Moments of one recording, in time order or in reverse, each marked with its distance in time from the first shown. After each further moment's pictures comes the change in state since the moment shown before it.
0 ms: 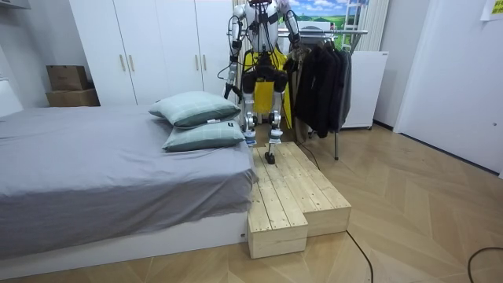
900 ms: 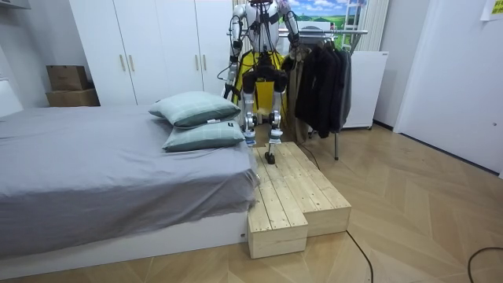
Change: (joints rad) left arm -0.002 -0.004 0.024 0.005 0.007 -0.001 -0.002; right arm -0.061 -0.019 0.000 -0.012 -0.055 0.027 0.023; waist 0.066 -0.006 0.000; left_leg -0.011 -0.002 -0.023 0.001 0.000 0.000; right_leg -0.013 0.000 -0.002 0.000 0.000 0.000
